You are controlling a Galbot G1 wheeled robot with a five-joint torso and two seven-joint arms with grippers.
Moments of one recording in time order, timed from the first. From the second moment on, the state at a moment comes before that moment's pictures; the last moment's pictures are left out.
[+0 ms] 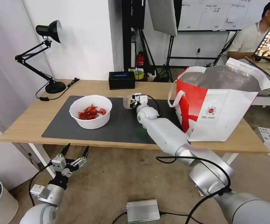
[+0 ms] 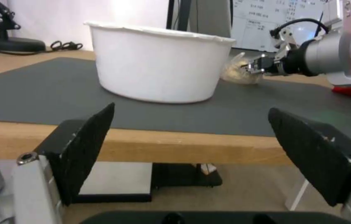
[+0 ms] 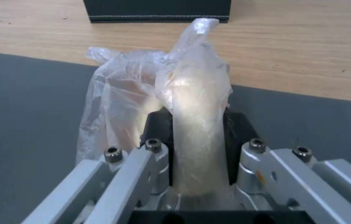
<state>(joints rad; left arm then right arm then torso) 1.52 -1.45 -0.81 -1.88 -0.37 -0.15 0.46 -0.15 1.57 -0.25 0.67 0.71 -0.21 0.22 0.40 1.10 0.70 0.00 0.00</state>
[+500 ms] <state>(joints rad) 1.53 -1.44 -0.82 -1.87 -0.37 -0.15 0.46 -0.16 1.56 -0.24 0.72 0.71 -0.19 0.25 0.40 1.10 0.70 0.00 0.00</state>
